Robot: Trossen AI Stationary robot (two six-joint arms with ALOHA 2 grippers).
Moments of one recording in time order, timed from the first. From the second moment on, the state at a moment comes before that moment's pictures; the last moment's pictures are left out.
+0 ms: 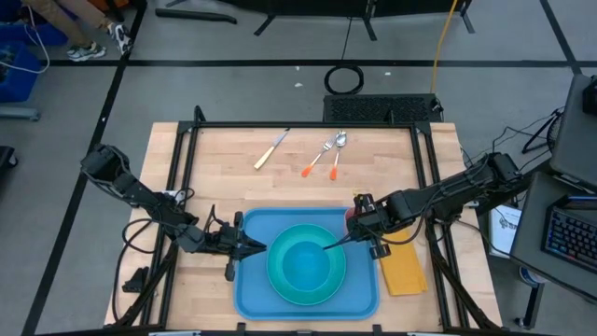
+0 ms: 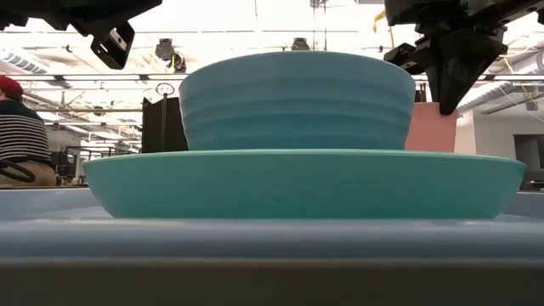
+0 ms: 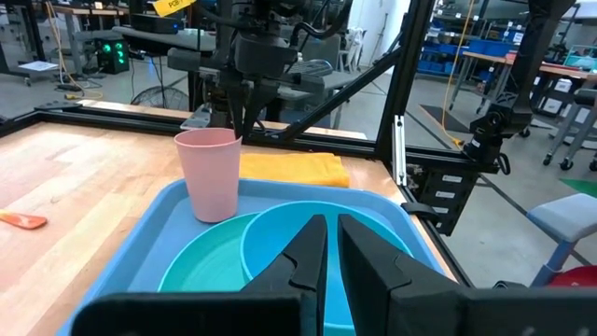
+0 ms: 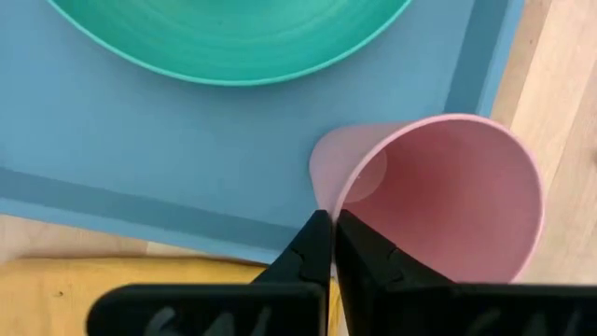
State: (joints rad) left arm -0.65 1.32 0.41 0.82 -0.55 -0.22; right arm 0.32 1.46 1.10 -0.98 0.07 0.07
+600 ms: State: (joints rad) left arm -0.65 1.32 0.41 0.82 -0.55 -0.22; right arm 0.36 1.46 1.10 -1.00 0.08 0.04
